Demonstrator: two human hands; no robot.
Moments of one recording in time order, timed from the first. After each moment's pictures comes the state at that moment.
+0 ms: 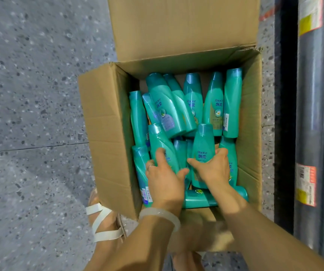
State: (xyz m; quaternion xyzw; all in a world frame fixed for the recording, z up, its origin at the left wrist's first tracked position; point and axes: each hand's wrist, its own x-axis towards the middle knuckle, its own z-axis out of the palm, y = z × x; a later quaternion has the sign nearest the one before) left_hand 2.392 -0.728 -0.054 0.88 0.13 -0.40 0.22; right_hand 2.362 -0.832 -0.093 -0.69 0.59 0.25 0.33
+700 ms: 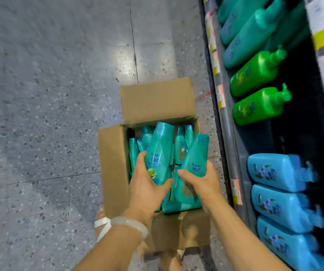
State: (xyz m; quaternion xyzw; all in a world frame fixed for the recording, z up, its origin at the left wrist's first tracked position) left_hand 2.446 -0.731 0.151 0.86 0.03 -0.33 0.40; right_hand 2.387 -0.863 0.152 -0.54 0.53 0.06 0.65
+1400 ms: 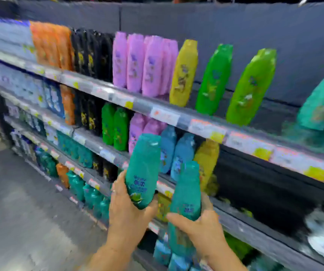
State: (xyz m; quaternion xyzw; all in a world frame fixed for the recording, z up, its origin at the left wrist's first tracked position) left_hand 2.405 -0.819 0.716 0.66 -0.46 -0.16 0.57; right_hand 2.256 -0.826 0.730 -0.52 0.50 -0.44 0.53
